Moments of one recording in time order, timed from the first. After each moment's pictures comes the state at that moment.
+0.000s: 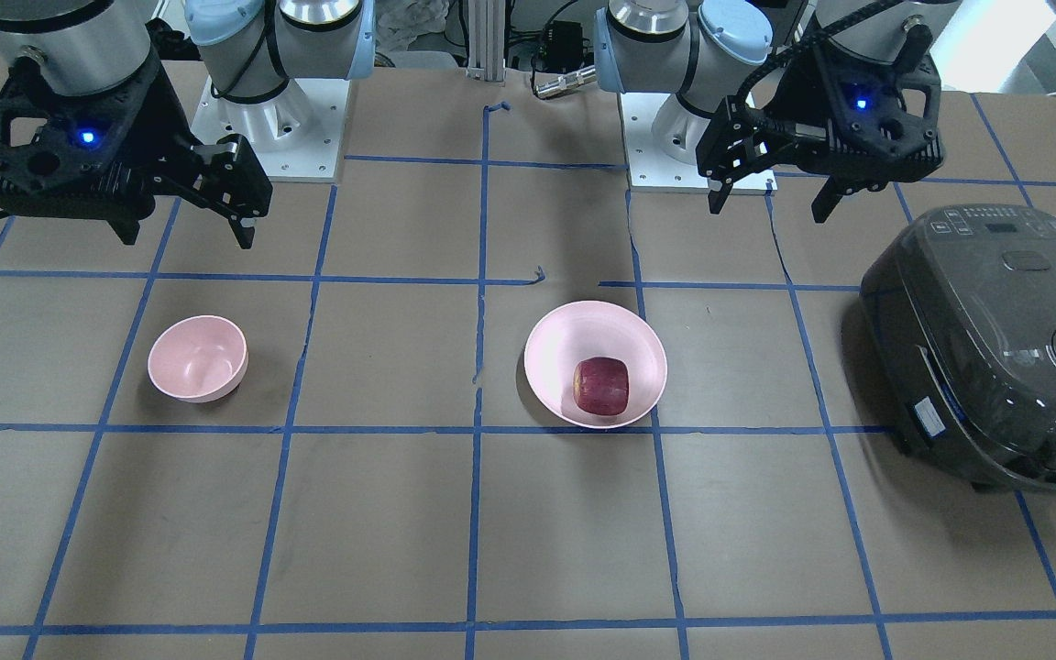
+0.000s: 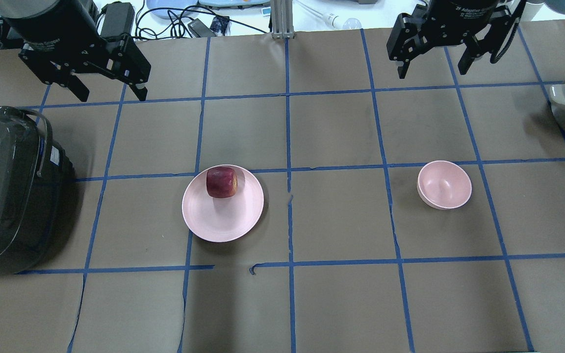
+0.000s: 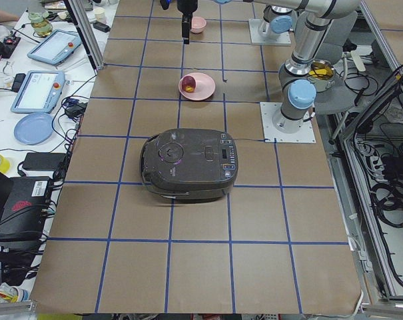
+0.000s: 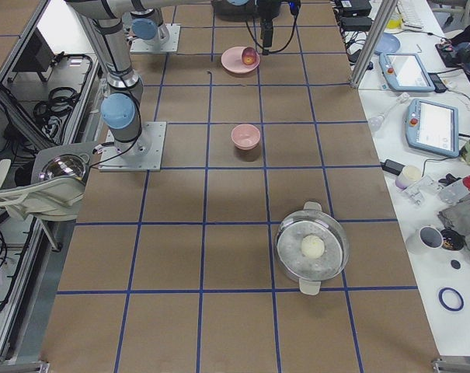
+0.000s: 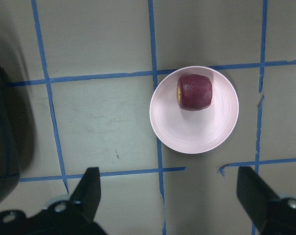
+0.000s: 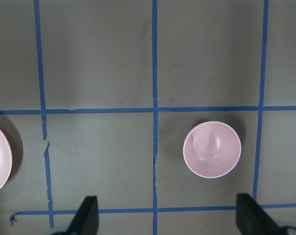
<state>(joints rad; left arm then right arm) -1.55 -1.59 -1.41 -1.70 1.56 0.08 1.60 -1.47 1.35 -1.46 -1.60 0.03</state>
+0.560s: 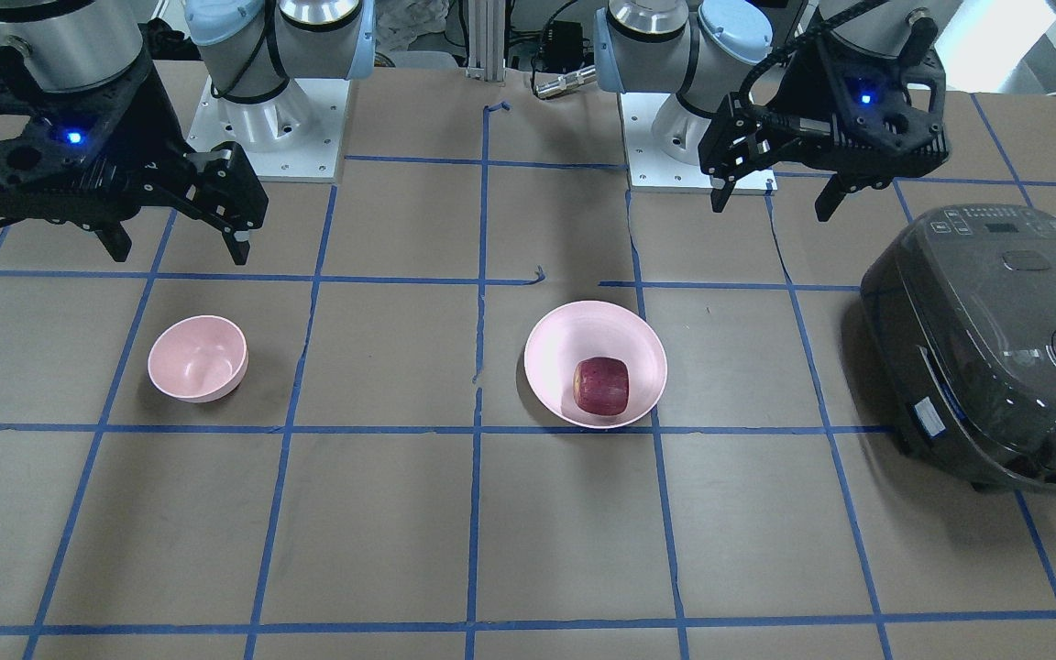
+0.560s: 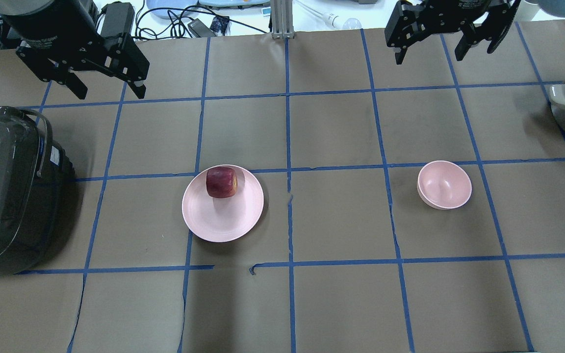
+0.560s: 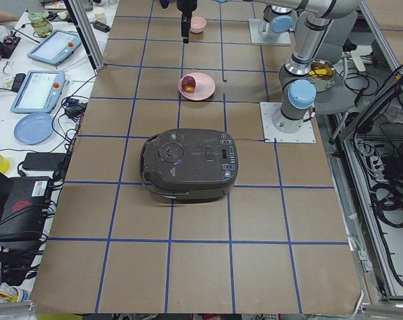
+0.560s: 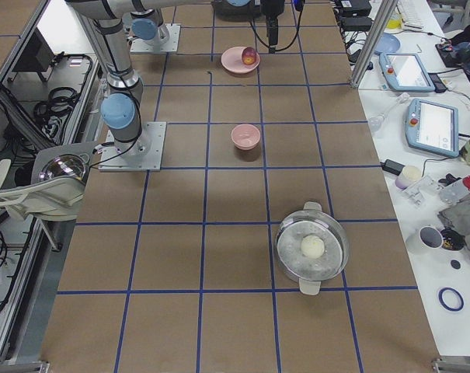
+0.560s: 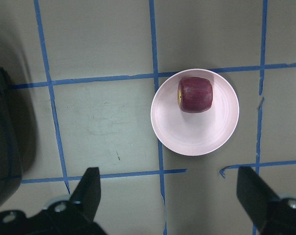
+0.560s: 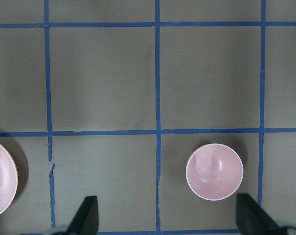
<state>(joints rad) -1.55 -1.59 -1.41 -1.69 1.56 0.08 1.60 -1.47 1.35 -1.55 -1.59 0.03</state>
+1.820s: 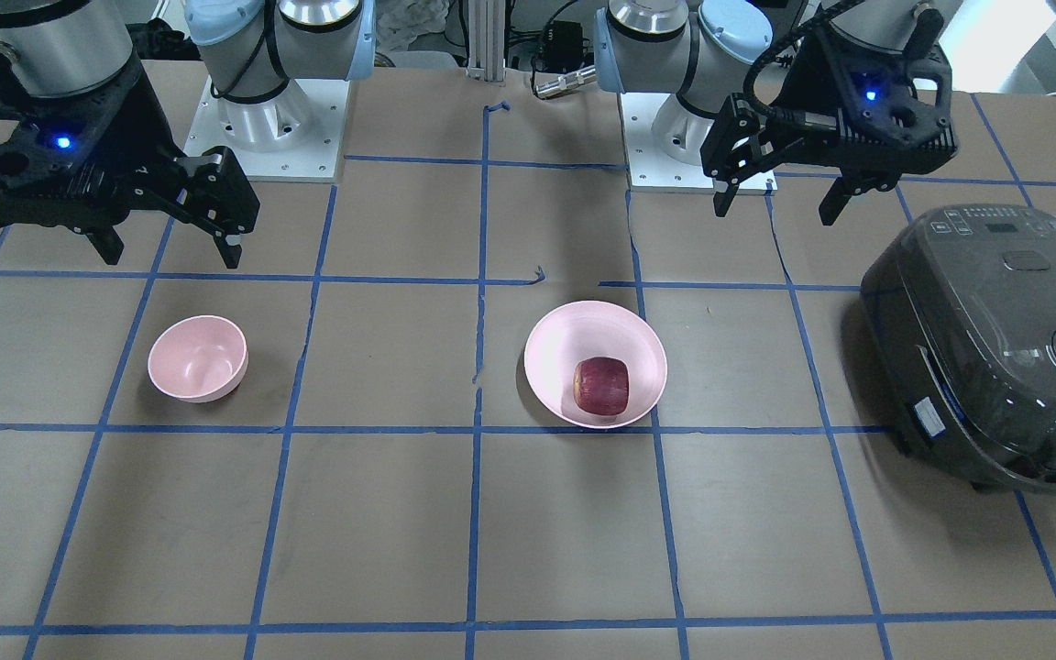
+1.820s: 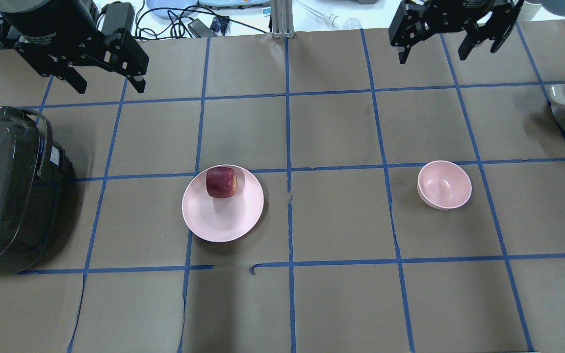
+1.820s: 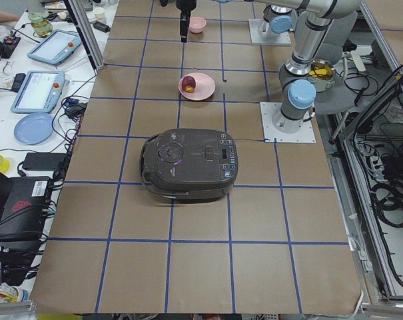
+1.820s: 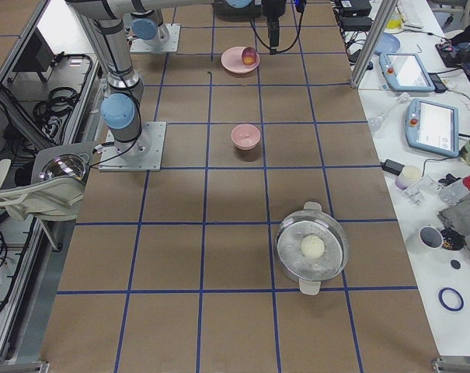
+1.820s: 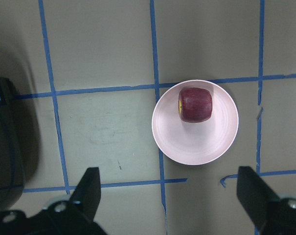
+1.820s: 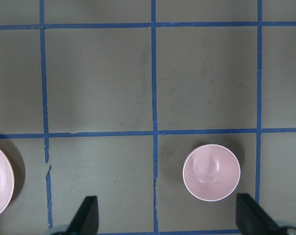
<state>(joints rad) -1.55 -1.58 -1.41 -1.66 1.56 0.07 1.59 -1.47 1.35 -1.55 -1.59 0.02</state>
